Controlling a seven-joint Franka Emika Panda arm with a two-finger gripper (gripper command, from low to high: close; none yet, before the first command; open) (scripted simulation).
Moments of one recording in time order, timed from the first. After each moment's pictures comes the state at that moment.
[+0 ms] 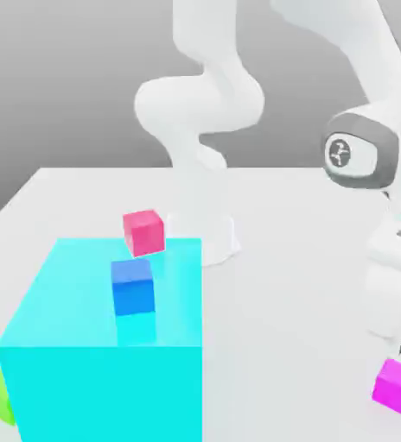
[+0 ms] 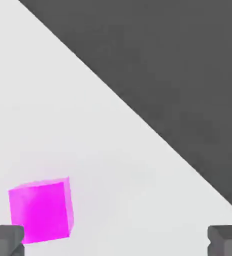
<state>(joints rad) 0.27 0.28 0.28 -2.37 -0.20 2.66 0.65</state>
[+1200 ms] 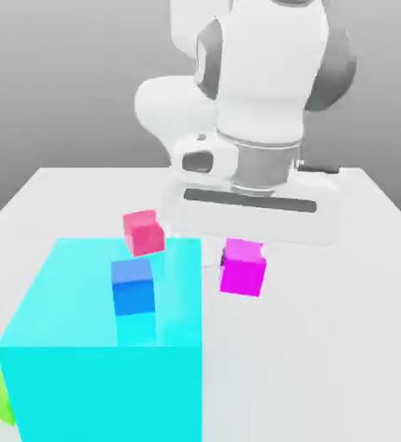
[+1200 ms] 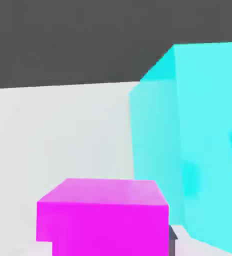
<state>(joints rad) -0.03 -0.32 0.07 -2.55 -0.07 2.22 1.12</state>
